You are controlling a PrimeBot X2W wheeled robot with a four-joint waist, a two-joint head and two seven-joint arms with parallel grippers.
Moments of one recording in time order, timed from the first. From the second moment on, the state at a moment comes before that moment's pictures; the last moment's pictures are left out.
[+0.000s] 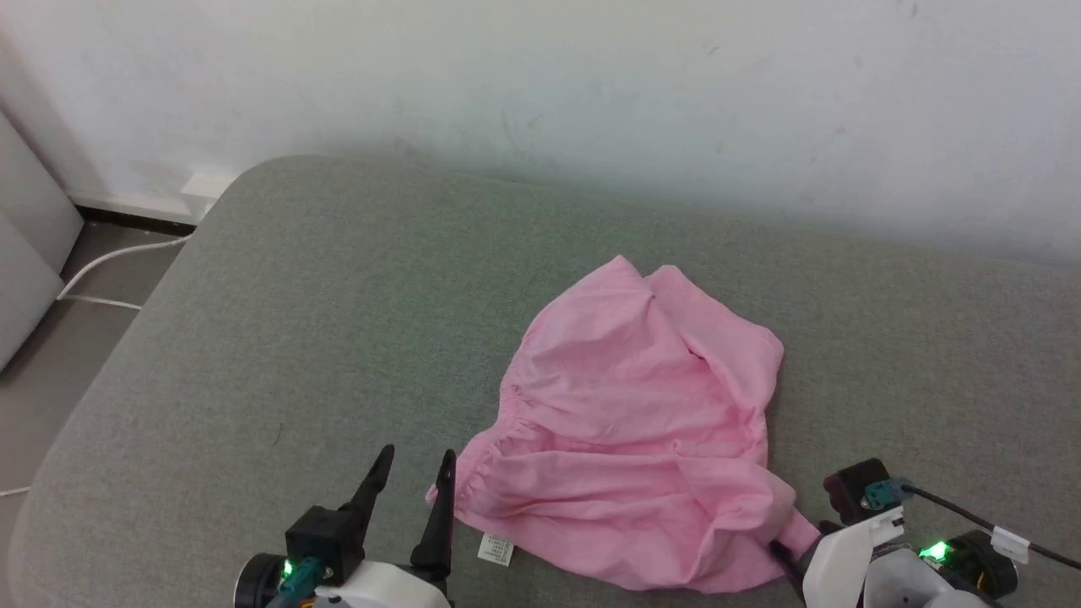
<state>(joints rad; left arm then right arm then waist) 0.01 0.16 -0.32 0.19 -0.32 0.05 -0.26 -0.04 -0.24 0.23 0.31 0.22 0.13 0.41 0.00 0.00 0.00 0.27</state>
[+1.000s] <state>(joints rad) 0.02 0.11 -0.29 0.26 -0.29 0.01 -0.26 0.18 -0.06 -0.24 0.08 0.20 0.13 0.45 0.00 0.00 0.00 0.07</state>
